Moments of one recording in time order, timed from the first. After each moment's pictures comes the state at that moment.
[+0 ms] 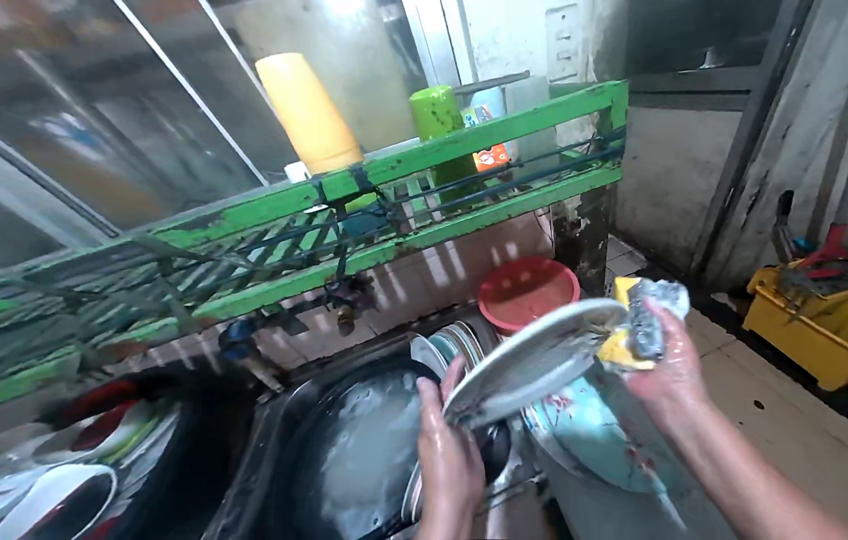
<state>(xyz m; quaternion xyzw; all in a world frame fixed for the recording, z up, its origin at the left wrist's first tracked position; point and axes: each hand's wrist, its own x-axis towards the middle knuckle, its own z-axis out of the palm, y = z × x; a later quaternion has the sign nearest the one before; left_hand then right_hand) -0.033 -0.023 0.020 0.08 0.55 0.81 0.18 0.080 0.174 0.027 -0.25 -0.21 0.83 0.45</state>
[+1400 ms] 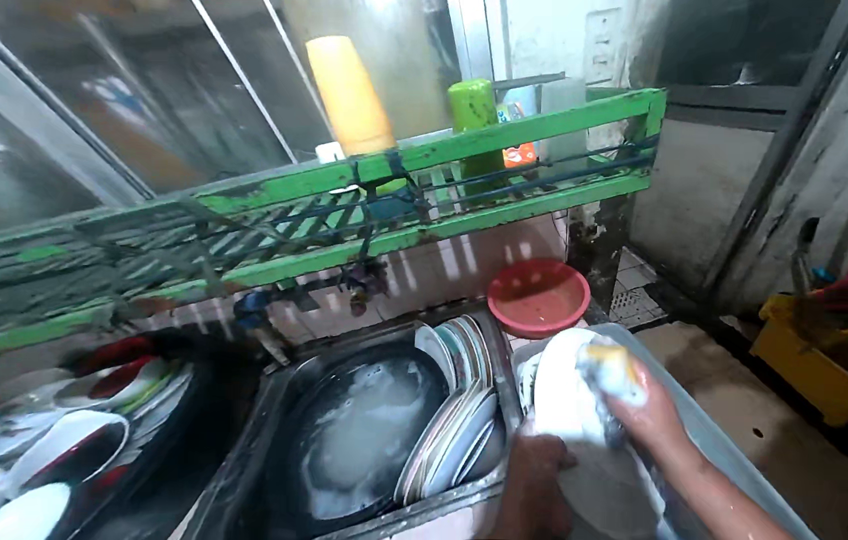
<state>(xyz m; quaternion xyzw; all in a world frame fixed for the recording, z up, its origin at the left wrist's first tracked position) 0.042 -0.002 0.011 0.01 0.56 0.74 0.36 0.106 0.152 -0.022 -0.31 -0.79 0.42 0.31</state>
